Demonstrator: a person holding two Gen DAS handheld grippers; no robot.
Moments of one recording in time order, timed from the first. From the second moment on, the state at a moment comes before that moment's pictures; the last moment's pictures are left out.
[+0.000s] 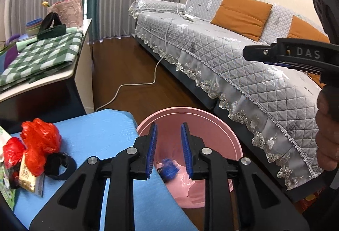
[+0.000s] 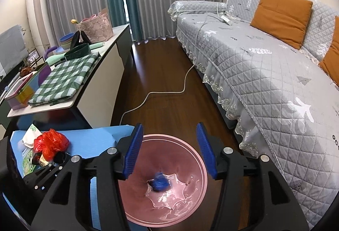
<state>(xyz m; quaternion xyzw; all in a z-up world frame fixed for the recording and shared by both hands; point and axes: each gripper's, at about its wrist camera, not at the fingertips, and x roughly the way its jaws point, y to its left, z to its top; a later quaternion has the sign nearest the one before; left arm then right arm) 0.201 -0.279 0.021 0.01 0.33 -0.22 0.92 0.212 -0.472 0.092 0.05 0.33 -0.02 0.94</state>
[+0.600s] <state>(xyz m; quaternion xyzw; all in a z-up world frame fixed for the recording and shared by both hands) 0.153 -0.224 0.069 0.00 0.30 -0.19 0.93 0.176 -0.413 0.149 0.05 0.28 0.01 0.96</state>
